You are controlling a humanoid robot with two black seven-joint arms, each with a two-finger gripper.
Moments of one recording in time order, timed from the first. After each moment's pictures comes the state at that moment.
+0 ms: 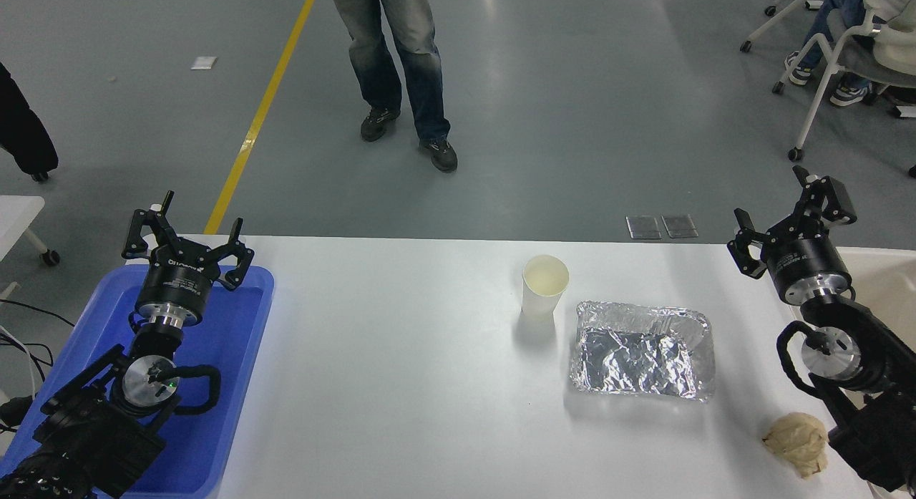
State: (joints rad) left arm -0.52 0.25 -1.00 -0.52 -0.07 -0.60 -0.42; right arm 0.42 -0.35 1.19 0.77 -0.39 0.17 0.31
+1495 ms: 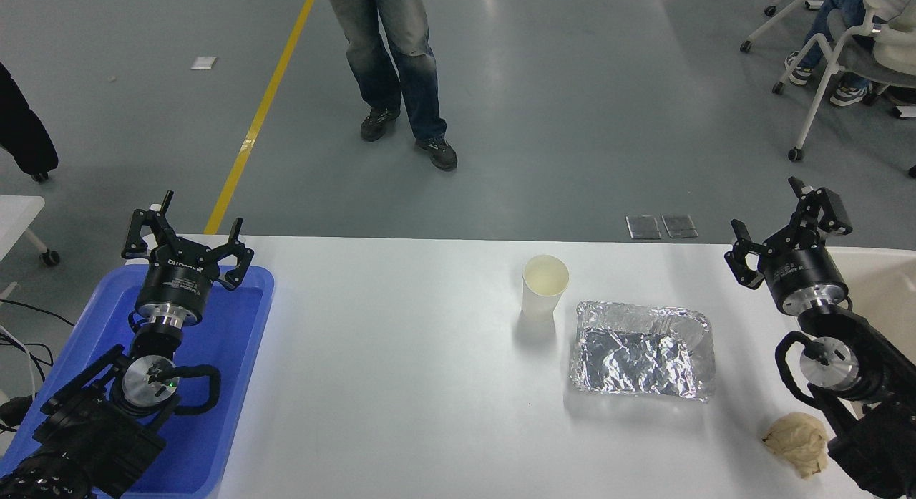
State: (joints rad) left arm -0.52 0.25 -1.00 -0.52 -0.07 -0.60 -0.42; right arm 0.40 -0.35 1.18 0.78 -0.39 0.18 0.31
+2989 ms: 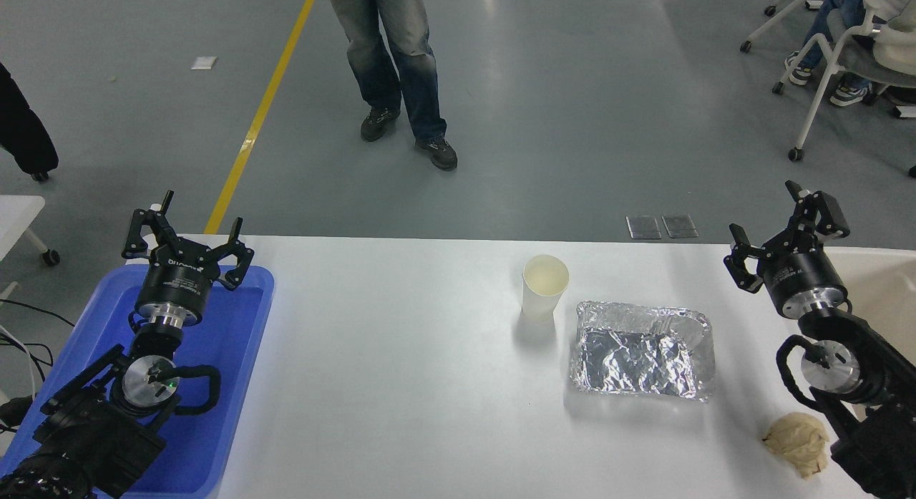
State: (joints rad) left arm -0.52 0.25 -1.00 -0.52 -0.07 -0.60 -0.42; right arm 0.46 -0.49 1.05 0.75 -0.34 0.18 0.31
